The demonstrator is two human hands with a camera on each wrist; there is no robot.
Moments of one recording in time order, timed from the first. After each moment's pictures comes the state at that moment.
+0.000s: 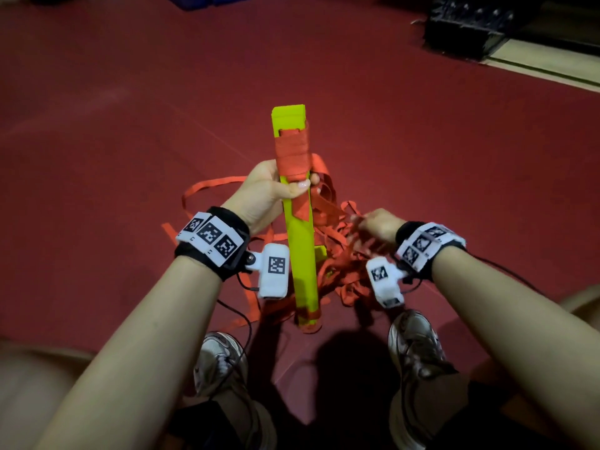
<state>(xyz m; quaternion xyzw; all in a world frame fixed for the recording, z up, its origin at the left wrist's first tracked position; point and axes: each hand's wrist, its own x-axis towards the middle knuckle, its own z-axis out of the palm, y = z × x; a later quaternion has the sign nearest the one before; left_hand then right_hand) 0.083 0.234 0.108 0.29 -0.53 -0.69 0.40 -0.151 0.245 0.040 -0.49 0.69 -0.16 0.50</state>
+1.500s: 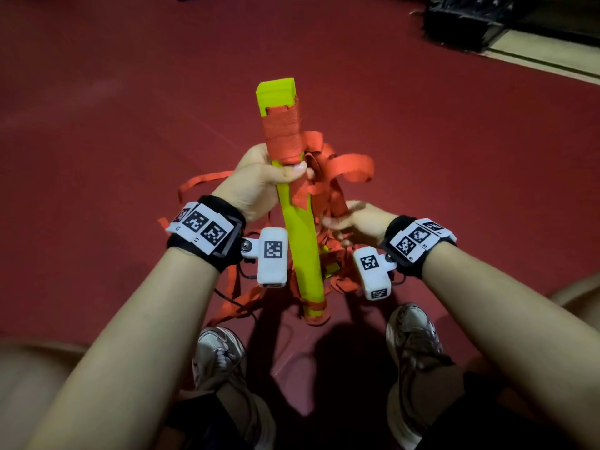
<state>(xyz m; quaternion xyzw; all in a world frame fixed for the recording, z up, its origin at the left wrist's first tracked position) 0.082 0.235 0.122 0.26 -0.50 -0.71 0.43 -0.124 0.263 0.057 -0.52 0.52 -0.26 0.63</state>
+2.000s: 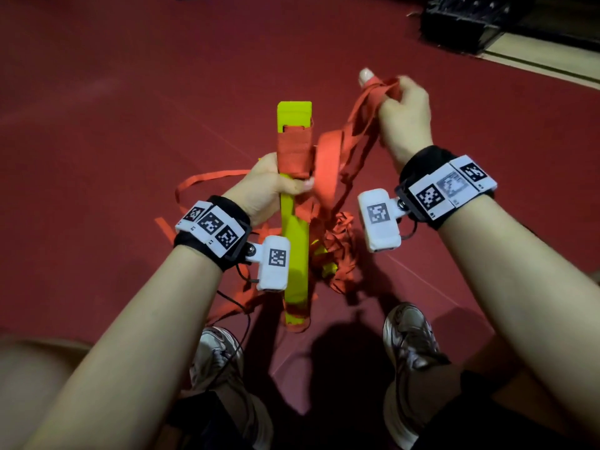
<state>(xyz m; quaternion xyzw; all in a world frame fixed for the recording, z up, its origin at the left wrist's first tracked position) 0.071 0.239 0.115 0.33 -0.53 -0.69 0.38 -0.141 0.211 0.165 -0.48 0.64 -0.55 0.22</state>
